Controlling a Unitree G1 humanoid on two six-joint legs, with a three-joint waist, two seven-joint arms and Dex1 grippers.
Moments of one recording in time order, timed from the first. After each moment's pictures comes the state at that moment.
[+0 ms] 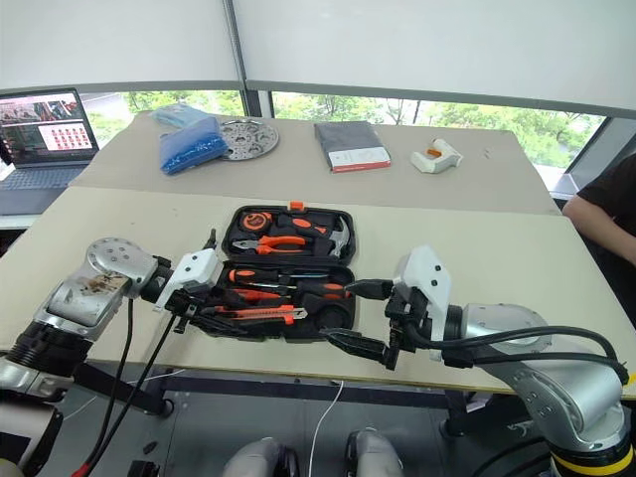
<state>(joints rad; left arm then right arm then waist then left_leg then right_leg) -0.63 0.84 -0.28 0.16 -0.23 0.30 -1.55 -0.21 -0.76 -0.10 -0.74 0.86 0.90 0.67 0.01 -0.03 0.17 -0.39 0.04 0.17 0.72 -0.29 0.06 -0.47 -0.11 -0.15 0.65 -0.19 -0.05</state>
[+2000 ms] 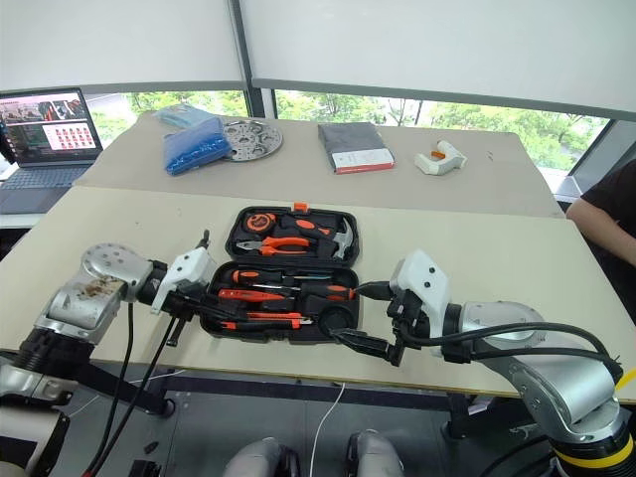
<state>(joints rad) -0.58 0.80 -0.24 0.18 -0.20 0.18 -1.56 -0.25 -0.80 -0.03 -0.68 0.73 0.86 0.72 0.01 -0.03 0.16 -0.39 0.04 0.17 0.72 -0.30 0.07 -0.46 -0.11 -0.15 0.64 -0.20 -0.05</state>
